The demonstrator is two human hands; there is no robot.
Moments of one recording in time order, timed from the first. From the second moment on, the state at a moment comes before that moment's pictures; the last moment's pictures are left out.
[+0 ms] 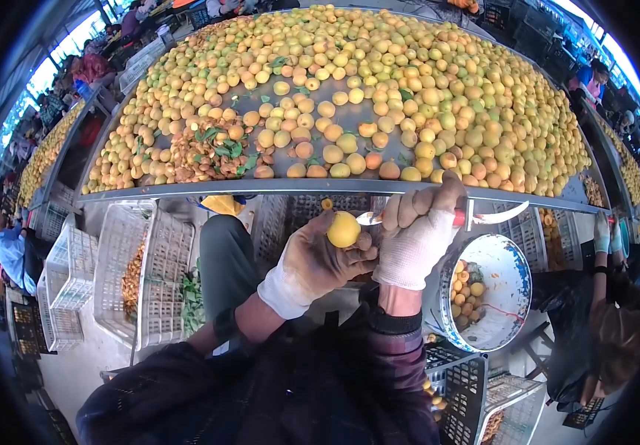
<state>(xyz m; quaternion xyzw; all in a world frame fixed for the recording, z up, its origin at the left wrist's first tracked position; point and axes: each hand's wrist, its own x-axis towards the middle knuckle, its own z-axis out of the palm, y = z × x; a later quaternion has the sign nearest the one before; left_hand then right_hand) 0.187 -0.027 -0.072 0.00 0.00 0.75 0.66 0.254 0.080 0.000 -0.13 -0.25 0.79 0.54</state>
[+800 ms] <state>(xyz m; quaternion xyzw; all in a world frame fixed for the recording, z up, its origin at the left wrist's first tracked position) 0.175 -0.007 -0.083 -0.17 0.36 0.76 0.51 0.230 0.052 -0.026 -0.17 -0.41 0.77 0.46</state>
